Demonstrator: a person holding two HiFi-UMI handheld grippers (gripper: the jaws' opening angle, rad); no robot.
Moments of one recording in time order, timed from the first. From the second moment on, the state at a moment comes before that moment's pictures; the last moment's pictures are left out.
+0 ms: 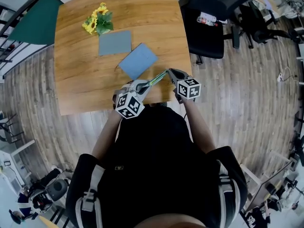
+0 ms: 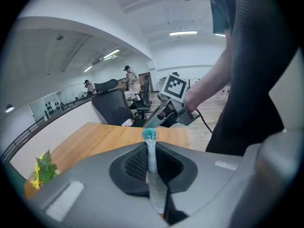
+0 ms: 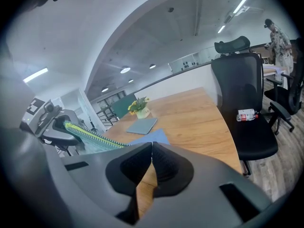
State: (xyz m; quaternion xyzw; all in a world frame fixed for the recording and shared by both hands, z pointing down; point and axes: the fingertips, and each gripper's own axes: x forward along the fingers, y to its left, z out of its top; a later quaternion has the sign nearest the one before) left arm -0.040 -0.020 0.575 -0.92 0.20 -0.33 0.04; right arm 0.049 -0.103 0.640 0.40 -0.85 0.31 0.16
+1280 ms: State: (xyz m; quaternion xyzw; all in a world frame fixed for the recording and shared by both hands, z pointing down) left arm 0.050 -0.015 0.560 -0.92 0.23 -0.32 0.03; right arm 0.130 -0.099 0.640 0.38 -0.88 0.25 0.16
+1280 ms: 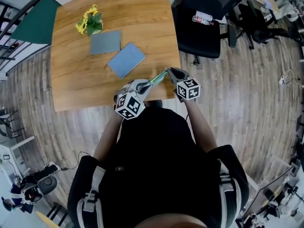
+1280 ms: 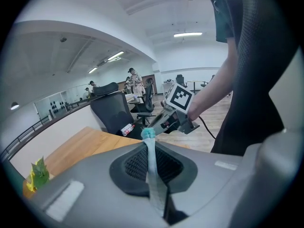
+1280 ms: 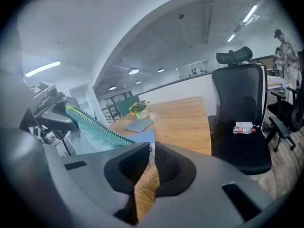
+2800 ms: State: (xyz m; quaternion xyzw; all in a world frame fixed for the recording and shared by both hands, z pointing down) left arm 0.051 -0.026 0.554 -0.90 0.31 -0.32 0.02; right arm 0.160 -0.049 0.643 0.32 -0.91 0.16 0.19
